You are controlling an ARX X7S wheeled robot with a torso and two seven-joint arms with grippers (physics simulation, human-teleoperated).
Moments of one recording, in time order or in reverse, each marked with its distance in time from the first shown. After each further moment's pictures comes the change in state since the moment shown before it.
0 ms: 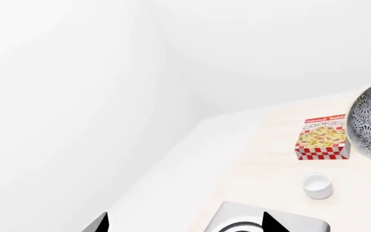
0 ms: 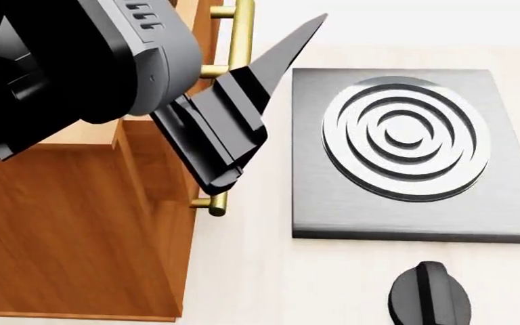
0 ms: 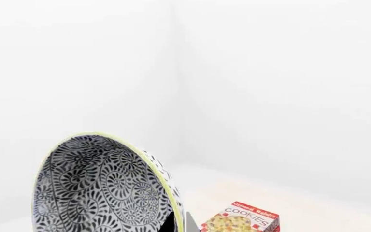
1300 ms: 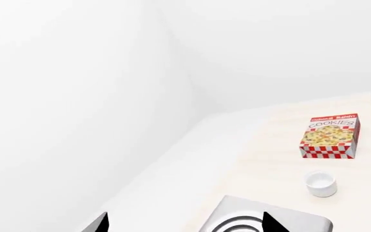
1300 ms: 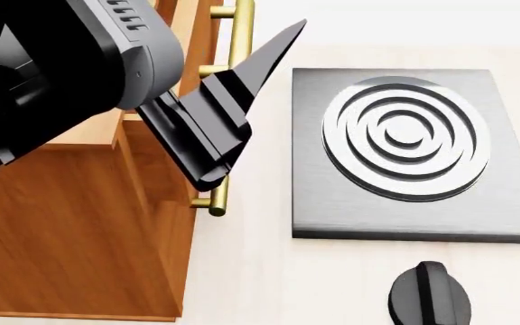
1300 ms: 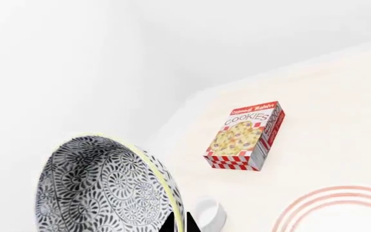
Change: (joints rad) left arm 0.056 -0.026 0.000 -0.004 0.019 0.030 -0.002; right arm -0.165 -0.225 0.296 0.328 0.436 -0.404 -0.417
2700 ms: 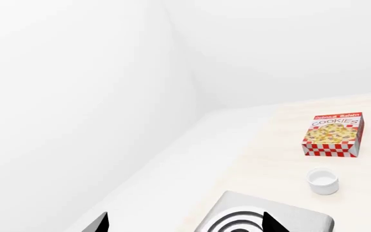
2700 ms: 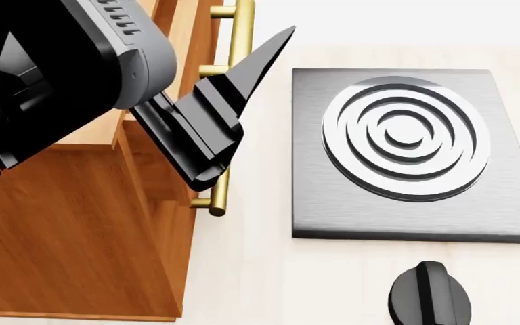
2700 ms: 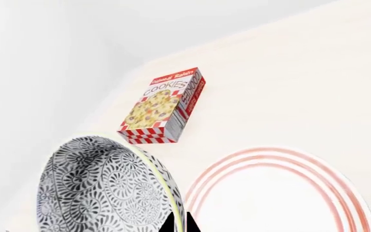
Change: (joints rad) left arm 0.037 -0.014 0.003 -0.005 0.016 0.019 0.002; right arm 0.072 -0.083 -0.078 0.356 0.017 0.026 -0.088
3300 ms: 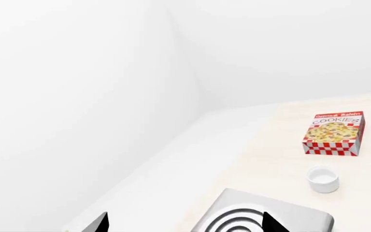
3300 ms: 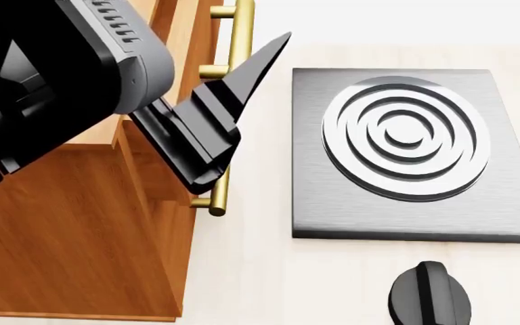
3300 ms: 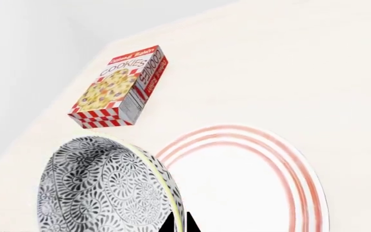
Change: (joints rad) left arm 0.021 -0.008 0.002 0.003 0.008 0.010 -0.001; right arm 0.018 -0.055 -0.035 0.158 -0.015 0.001 -0.050
